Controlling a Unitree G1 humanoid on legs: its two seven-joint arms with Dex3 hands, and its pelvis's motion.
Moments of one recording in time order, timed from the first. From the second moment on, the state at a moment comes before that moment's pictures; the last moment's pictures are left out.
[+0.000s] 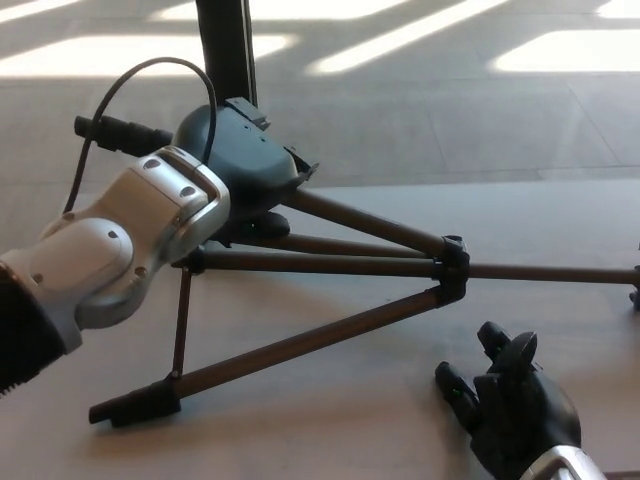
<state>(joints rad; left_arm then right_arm) -1.09 0.77 -0.98 0.17 0.79 0.19 -0.40 -0.12 0.08 -0.08 -0.02 0.59 0.46 -0.20</state>
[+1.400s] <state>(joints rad) -1.19 0.65 -0.99 0.33 1.07 0.19 -0.17 -0.39 0.14 -0.06 0.37 0.69 0.28 -0.35</state>
